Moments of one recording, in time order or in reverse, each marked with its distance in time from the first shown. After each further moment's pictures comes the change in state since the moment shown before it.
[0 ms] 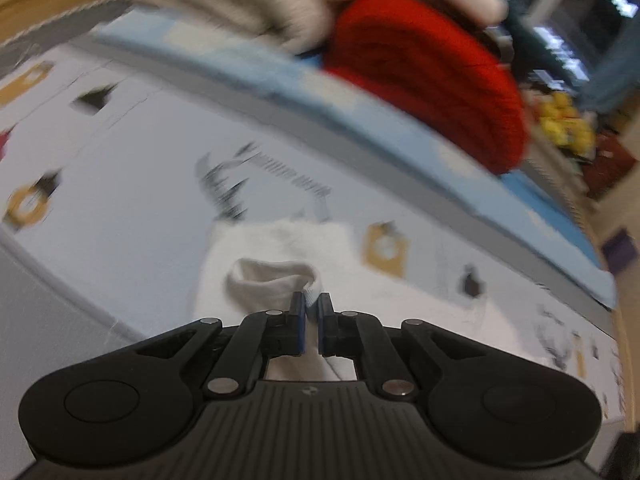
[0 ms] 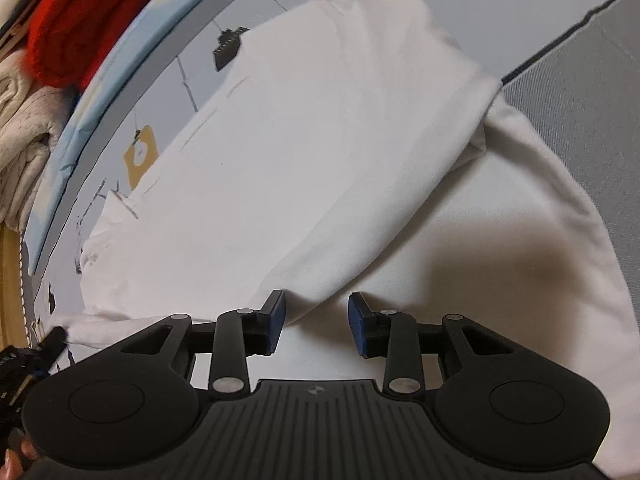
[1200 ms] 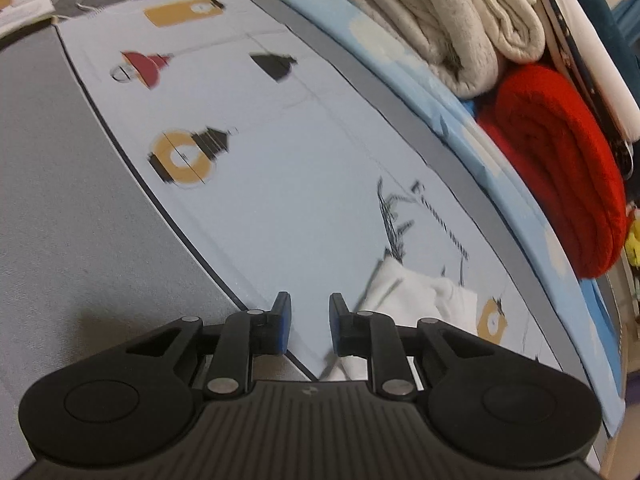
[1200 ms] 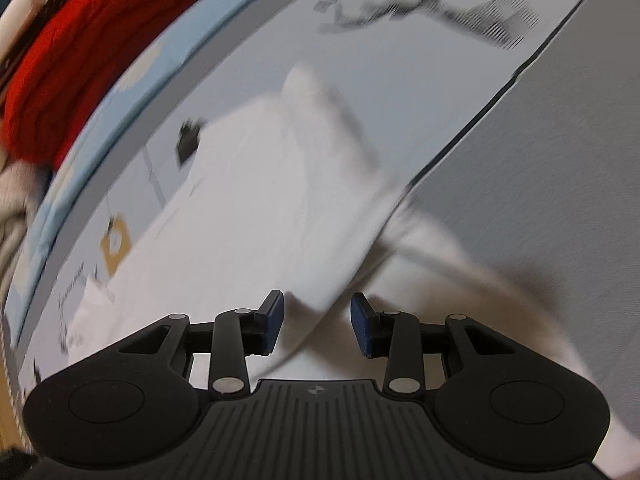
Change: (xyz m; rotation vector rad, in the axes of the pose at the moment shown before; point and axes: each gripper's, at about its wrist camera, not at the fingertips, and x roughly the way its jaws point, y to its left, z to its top) left arm -0.004 0.119 0.011 -0.410 0.058 0.224; right arm -0.038 -0.017 0.011 0.098 -0.240 -0.093
